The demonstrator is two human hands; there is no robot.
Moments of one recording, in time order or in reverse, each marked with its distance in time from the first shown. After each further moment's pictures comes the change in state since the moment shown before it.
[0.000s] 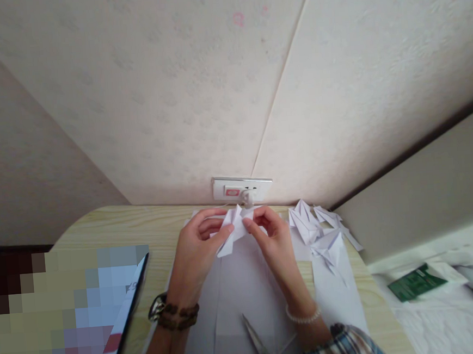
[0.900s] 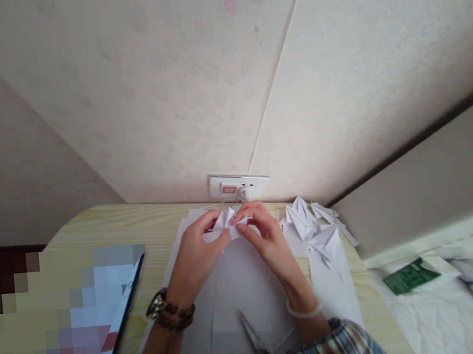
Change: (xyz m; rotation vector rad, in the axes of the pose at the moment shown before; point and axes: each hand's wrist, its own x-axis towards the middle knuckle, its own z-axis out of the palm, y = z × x) left_hand 0.000 -0.004 0.000 0.333 -0.077 0.222; right_hand 0.001 -0.008 -0.007 0.030 -0.238 -0.138
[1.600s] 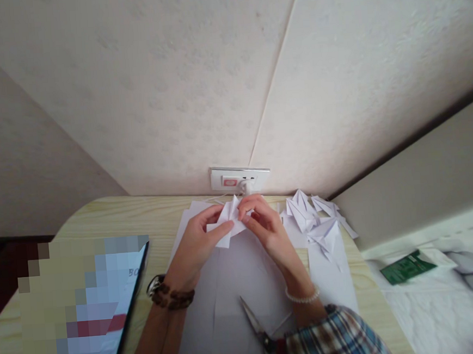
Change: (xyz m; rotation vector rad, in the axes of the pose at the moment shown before) left_hand -0.004 0.004 -0.002 -0.315 -0.091 -0.248; right_hand -0.001 -0.002 -0.002 0.058 -0.037 0.016
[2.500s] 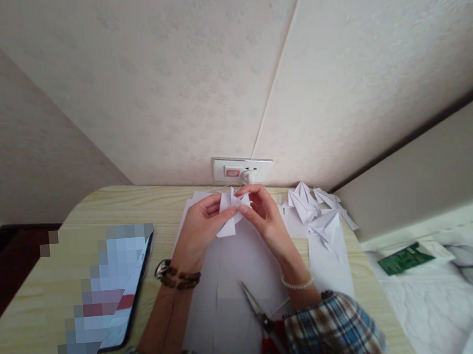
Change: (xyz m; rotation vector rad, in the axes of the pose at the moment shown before) left_hand 0.003 -0.002 0.004 -0.198 0.008 -0.061; right_hand -0.001 0.004 0.008 0.044 0.062 0.070
